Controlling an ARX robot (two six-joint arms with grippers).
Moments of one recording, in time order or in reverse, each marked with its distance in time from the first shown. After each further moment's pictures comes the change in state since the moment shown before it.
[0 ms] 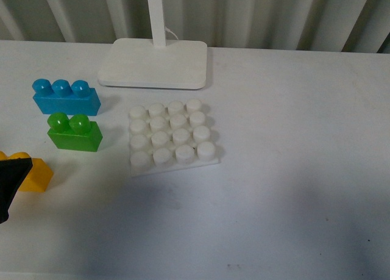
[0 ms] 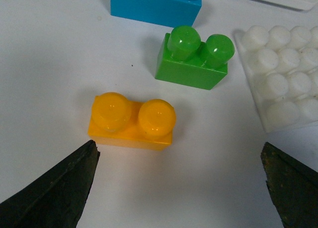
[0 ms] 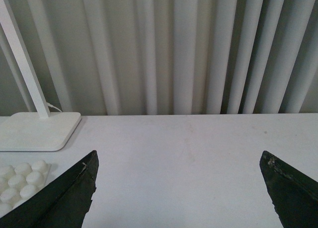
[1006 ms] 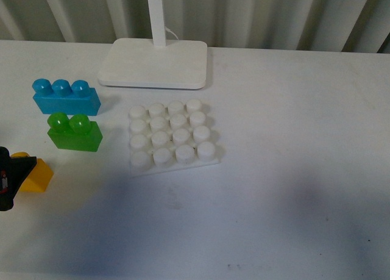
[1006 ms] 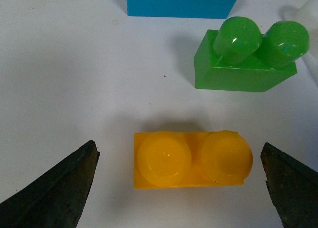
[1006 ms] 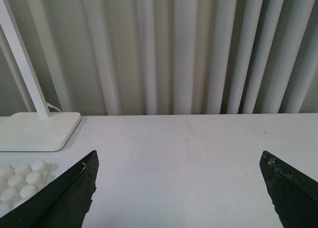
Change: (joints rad) left arm 0.124 0.264 0.131 0.073 0.124 0.193; right arm 0.000 0.000 0.000 0.000 0.000 0.000
